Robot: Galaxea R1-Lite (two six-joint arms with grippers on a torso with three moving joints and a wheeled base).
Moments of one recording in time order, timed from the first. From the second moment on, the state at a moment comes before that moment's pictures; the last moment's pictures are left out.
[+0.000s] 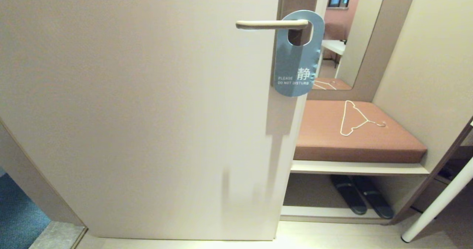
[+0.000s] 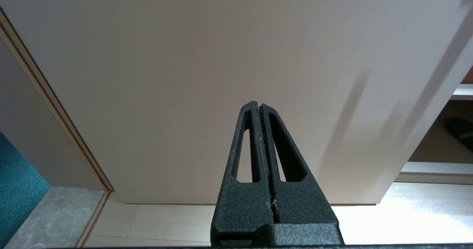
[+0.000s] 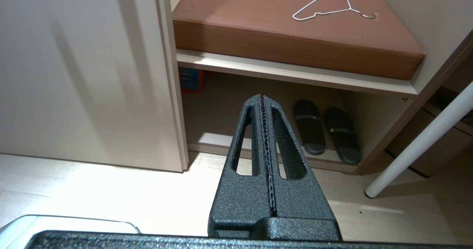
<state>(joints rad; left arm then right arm) 0.00 0.00 0.00 0.00 0.01 -0.01 0.01 0.00 -0.06 0.17 0.00 -0.05</state>
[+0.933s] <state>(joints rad) 0.00 0.00 0.00 0.00 0.01 -0.01 0.01 0.00 -0.06 0.17 0.00 -0.04</state>
